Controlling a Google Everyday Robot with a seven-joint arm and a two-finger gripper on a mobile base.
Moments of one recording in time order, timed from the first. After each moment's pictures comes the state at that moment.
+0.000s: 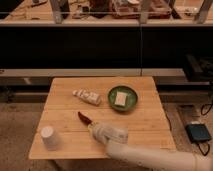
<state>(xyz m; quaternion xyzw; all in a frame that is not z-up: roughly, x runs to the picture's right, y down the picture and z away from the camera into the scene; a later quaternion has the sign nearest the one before) -0.052 0.201 0.821 0.22 -0.10 -0.81 0.53</state>
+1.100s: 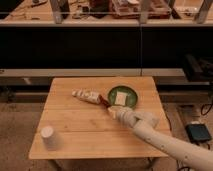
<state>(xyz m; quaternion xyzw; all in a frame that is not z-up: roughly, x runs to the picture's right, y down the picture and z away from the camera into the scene) 0.047 0.092 0.838 0.31 -0.08 -0.76 0.56</state>
